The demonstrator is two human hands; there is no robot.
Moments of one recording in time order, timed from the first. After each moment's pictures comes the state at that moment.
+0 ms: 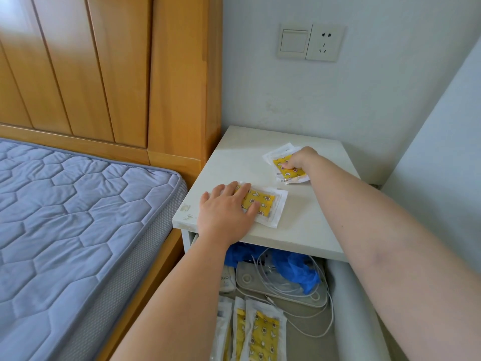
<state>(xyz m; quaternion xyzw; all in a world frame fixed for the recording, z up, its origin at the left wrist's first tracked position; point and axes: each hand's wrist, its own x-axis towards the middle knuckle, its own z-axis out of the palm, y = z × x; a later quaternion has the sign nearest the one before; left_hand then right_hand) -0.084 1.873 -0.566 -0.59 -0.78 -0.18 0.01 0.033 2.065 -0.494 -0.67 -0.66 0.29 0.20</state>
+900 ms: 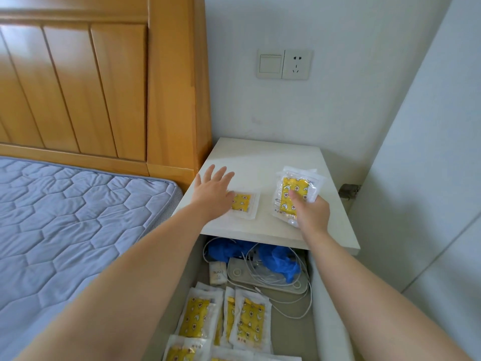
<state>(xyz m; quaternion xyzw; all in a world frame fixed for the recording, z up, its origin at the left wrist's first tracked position) -0.089 1.879 -0.514 -0.64 -0.76 -0.10 0.00 0.123 1.920 -0.528 -0.53 -0.51 0.43 0.53</state>
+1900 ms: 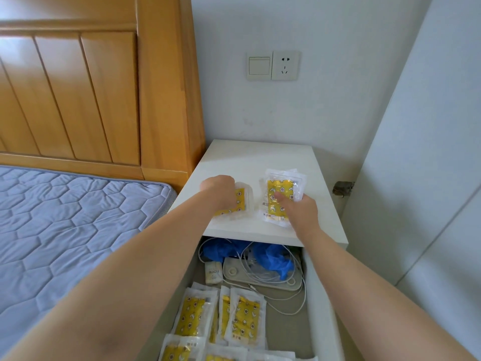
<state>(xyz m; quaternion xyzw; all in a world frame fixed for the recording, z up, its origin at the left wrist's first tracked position) -0.053 1.895 -0.482 -0.62 -0.79 0.01 -0.03 0.134 1.921 -0.529 -0.48 -0.53 0.50 0.48</state>
